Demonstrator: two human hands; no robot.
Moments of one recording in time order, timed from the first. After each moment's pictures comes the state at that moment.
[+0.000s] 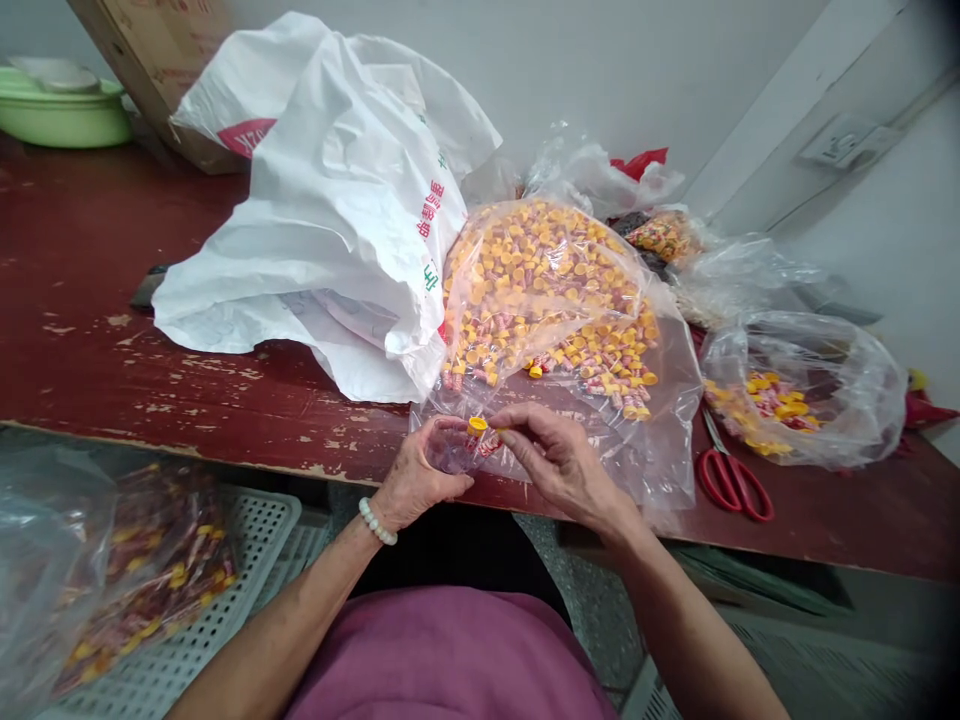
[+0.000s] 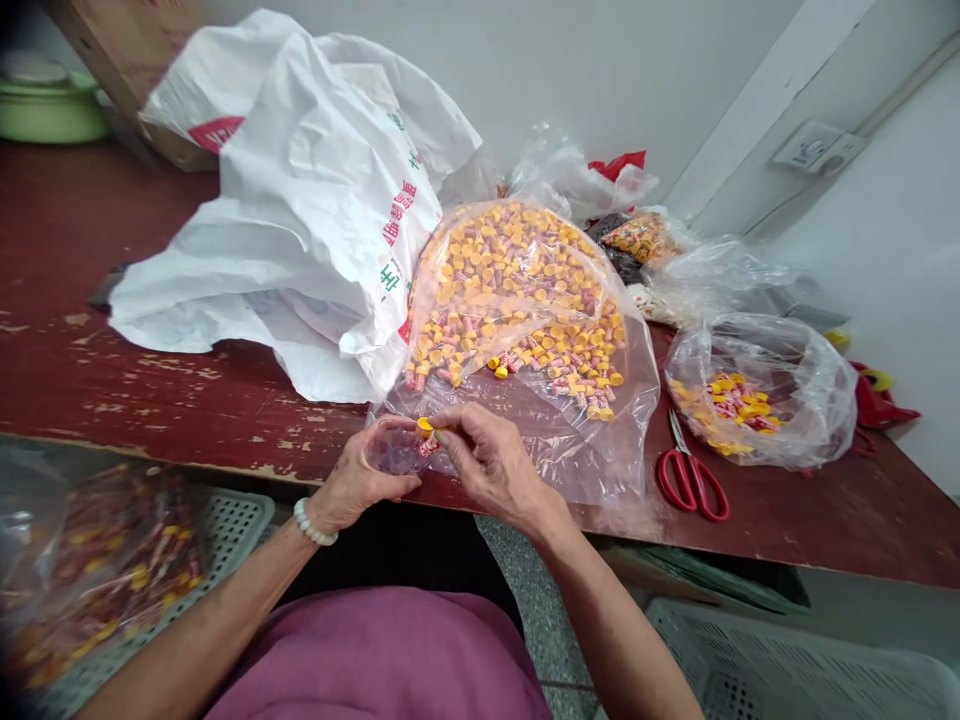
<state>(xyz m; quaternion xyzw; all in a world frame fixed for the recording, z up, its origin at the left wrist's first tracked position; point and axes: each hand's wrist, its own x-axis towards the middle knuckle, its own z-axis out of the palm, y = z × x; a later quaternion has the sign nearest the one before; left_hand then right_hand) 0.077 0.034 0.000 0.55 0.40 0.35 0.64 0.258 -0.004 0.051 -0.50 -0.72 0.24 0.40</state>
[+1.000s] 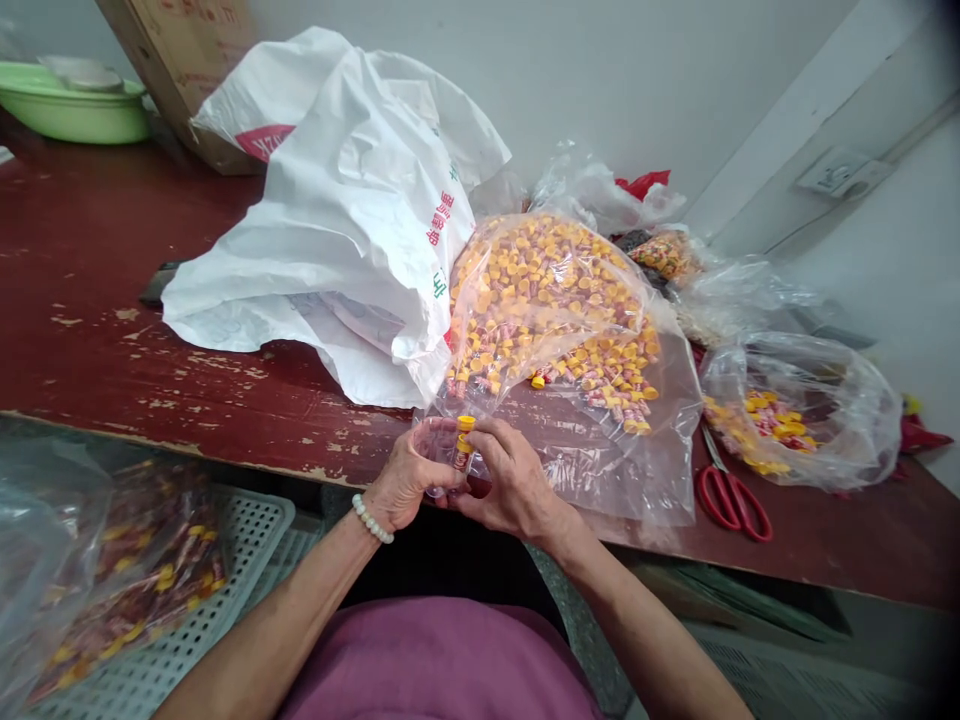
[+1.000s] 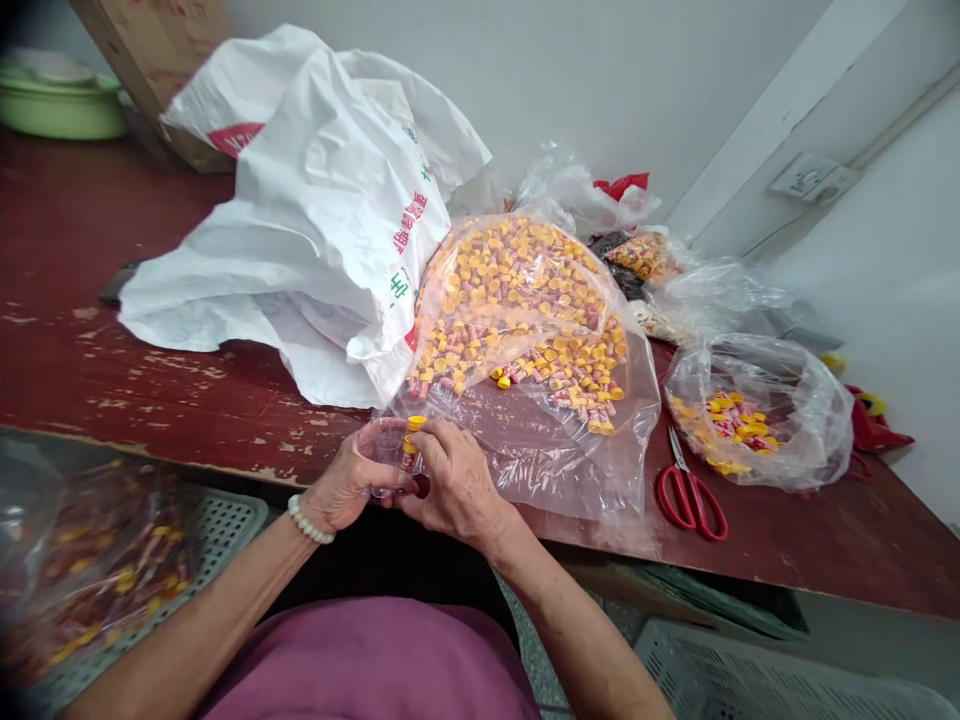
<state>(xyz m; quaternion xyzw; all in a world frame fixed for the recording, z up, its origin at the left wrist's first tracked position) 0.073 0.042 -0.009 0.40 0.40 0.37 0.74 0.231 0.008 0.004 -0.45 -0.82 0.07 0.34</state>
